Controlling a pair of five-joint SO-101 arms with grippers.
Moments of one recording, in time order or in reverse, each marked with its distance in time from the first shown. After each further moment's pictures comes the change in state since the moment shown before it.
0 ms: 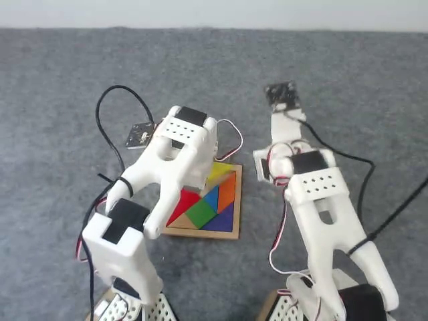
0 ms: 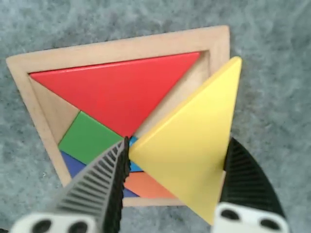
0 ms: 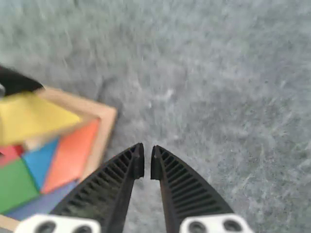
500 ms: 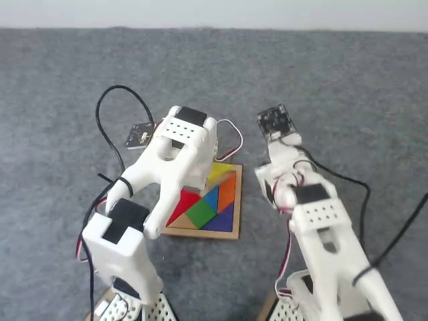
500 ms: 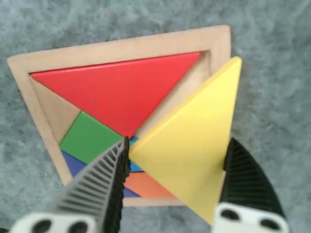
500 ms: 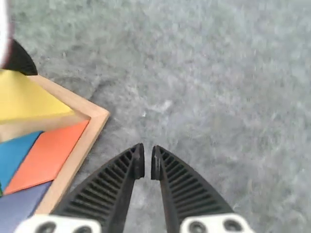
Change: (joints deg) left arm 0.0 0.0 0.0 0.3 0.0; right arm 0.6 -12.1 20.4 -19.2 11.8
